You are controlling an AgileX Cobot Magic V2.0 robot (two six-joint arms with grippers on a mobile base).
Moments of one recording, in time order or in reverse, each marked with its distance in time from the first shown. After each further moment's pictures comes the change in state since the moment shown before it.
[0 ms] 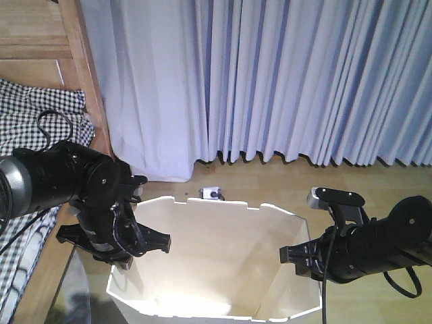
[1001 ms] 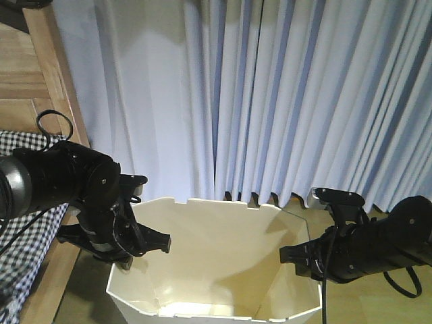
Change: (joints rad) left arm 0.000 0.000 0.000 0.000 0.000 0.000; right arm 0.000 0.000 0.000 0.000 0.000 0.000
